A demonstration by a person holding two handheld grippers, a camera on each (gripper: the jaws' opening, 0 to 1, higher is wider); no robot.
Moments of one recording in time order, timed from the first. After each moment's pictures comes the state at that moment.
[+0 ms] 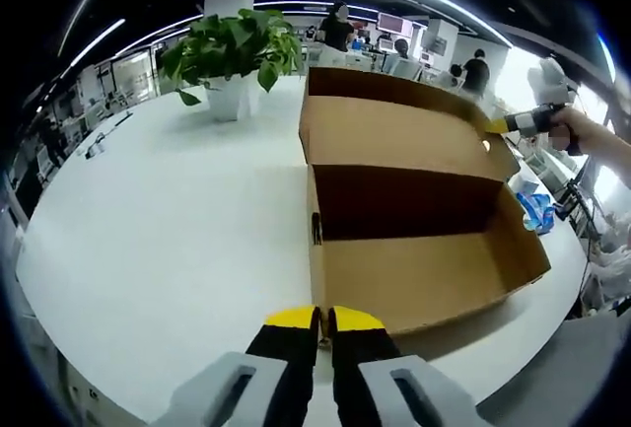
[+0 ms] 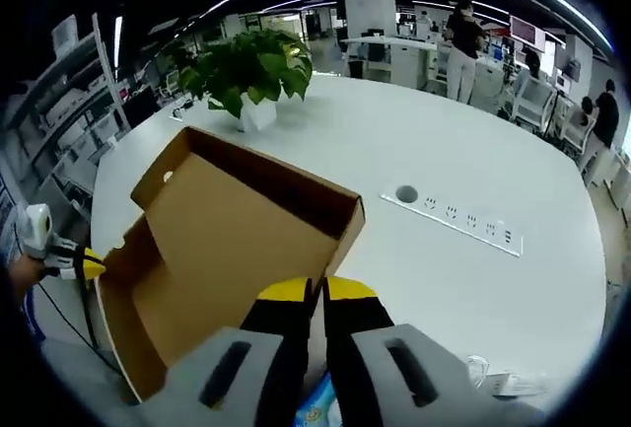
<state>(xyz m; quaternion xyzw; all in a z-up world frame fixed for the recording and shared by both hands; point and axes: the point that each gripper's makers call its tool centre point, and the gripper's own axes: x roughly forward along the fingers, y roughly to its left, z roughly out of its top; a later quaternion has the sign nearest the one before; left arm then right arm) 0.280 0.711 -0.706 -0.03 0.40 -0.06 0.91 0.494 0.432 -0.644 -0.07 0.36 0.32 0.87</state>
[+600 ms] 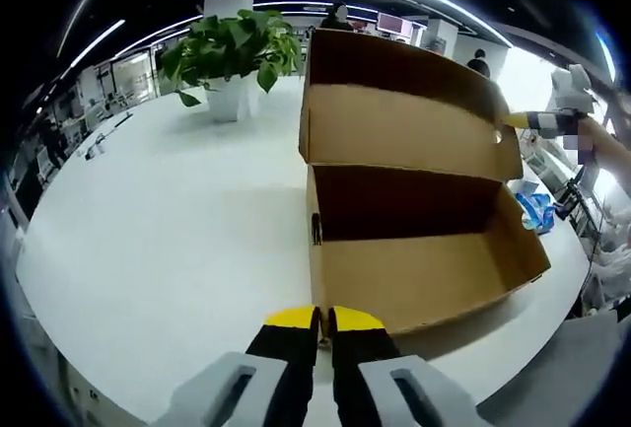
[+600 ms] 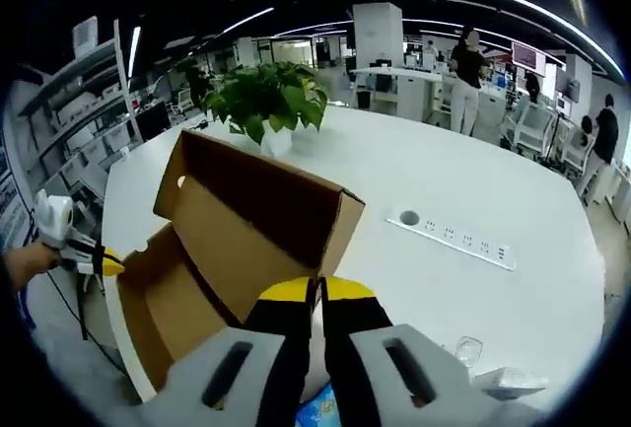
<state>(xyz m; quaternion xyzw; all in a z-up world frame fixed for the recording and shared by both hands) 0.281 0.710 -0.705 -0.03 0.40 -0.06 0.91 0.462 0.430 -0.611 -0.07 0.29 0.34 0.89</state>
